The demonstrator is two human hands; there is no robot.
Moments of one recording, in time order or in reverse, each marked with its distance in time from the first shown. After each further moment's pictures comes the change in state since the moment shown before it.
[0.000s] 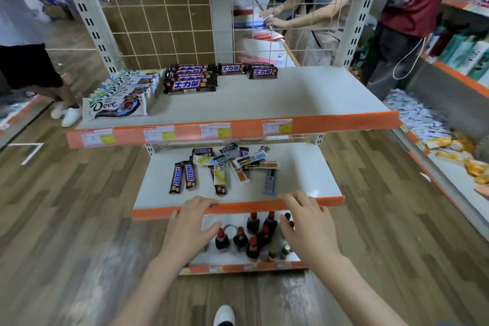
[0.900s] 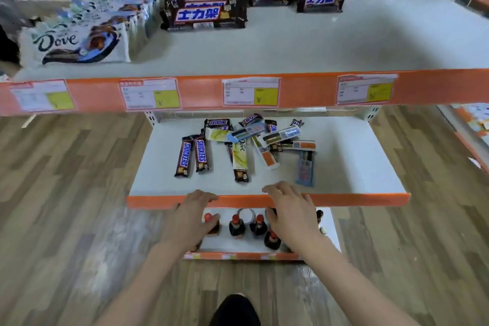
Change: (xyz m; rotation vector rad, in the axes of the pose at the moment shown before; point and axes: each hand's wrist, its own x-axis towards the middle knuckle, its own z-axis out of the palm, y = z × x) left_hand 0.073 -0.151 0.111 0.073 -0.160 -0.112; right_hand 0.091 -0.031 0.188 0.036 -0.297 -0.068
